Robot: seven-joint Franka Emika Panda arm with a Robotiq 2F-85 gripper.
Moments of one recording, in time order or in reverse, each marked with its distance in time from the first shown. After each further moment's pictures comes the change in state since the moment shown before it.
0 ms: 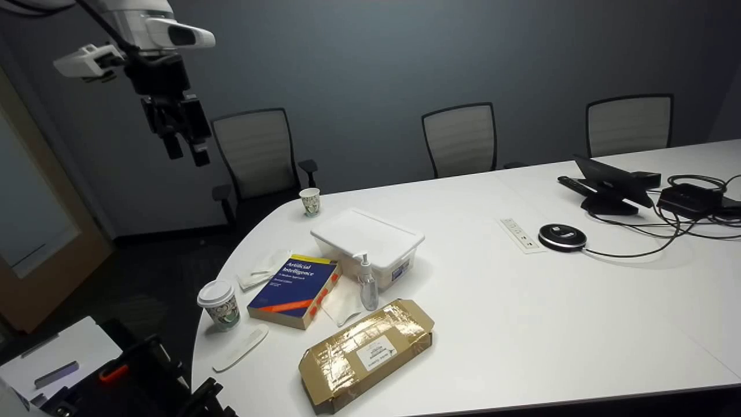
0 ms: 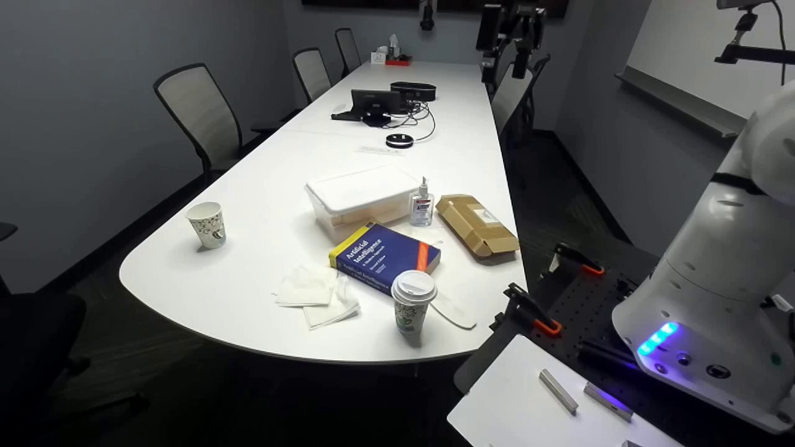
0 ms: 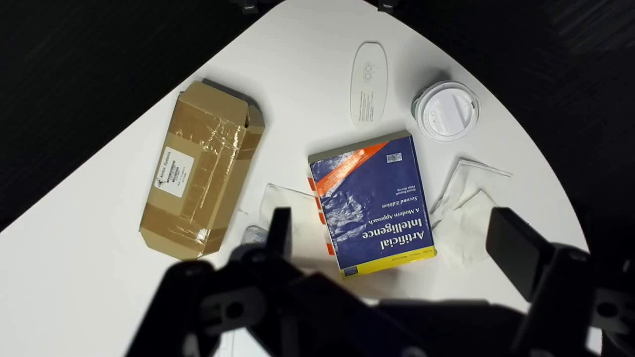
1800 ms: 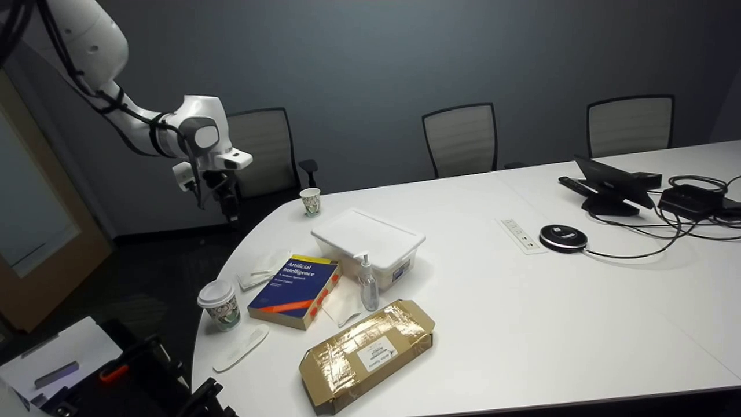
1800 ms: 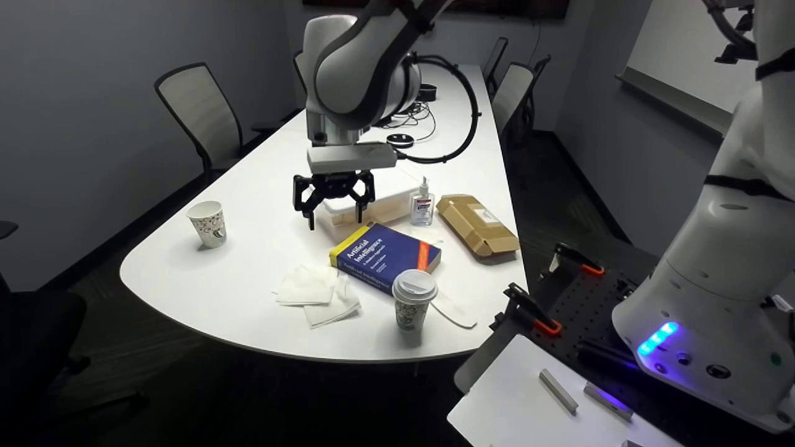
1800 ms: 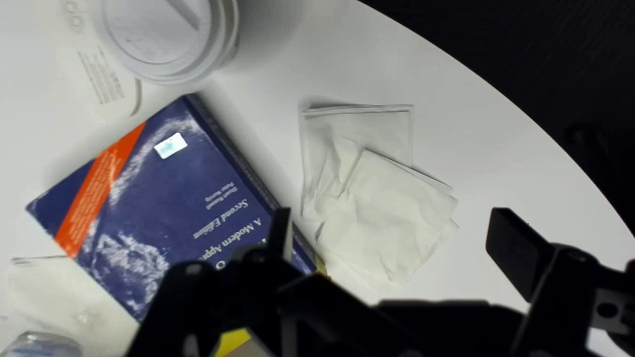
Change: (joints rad) arm 0.264 1.015 0.146 0.401 0.041 0.618 0.692
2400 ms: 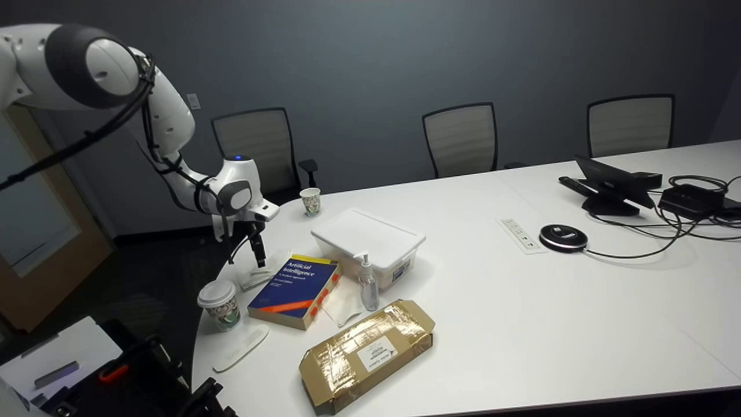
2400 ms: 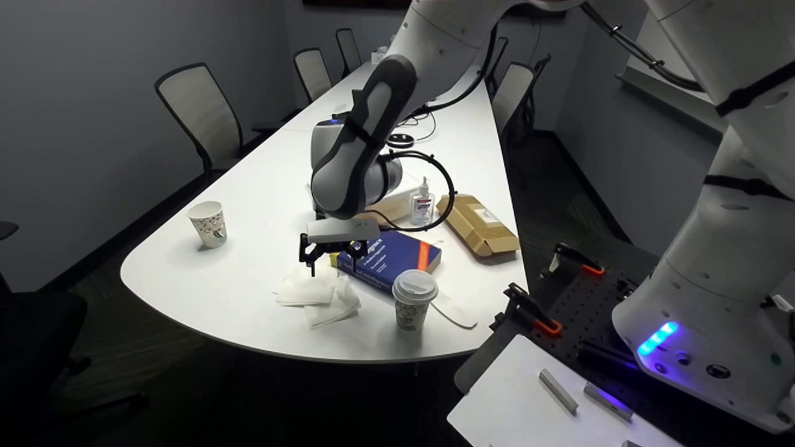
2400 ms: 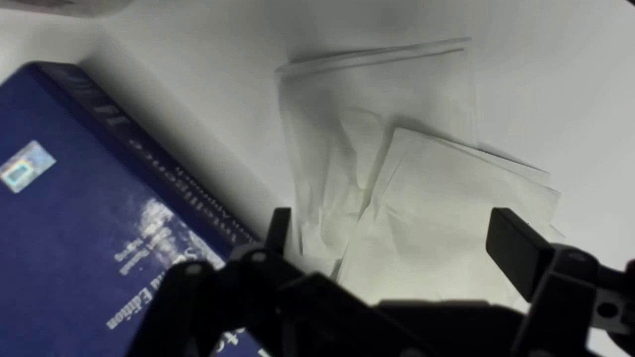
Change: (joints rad) arm 0.028 0.430 -0.071 0.225 0.060 0.221 0.012
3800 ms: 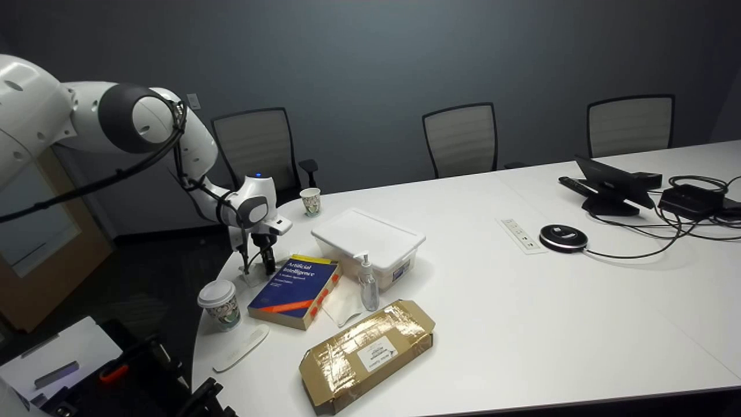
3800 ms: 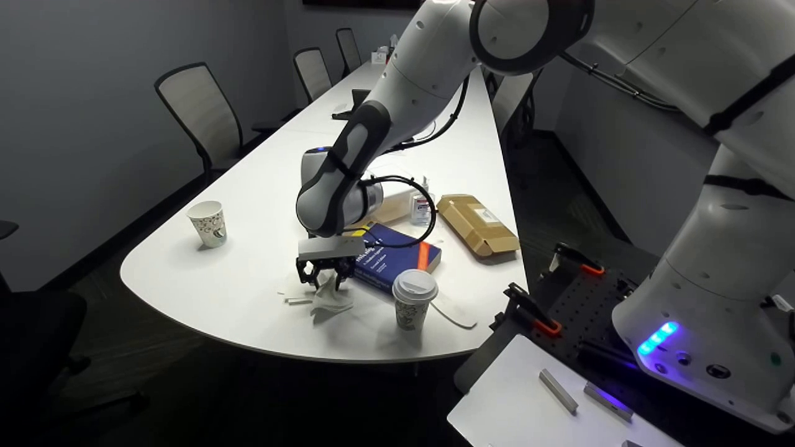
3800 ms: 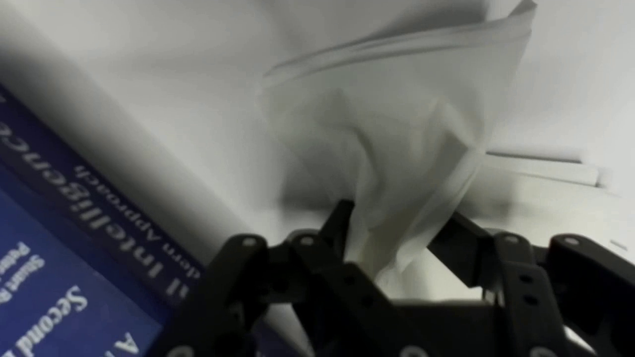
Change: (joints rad) arm -0.002 0.238 -0.009 0.288 0.031 -0.119 -0.021
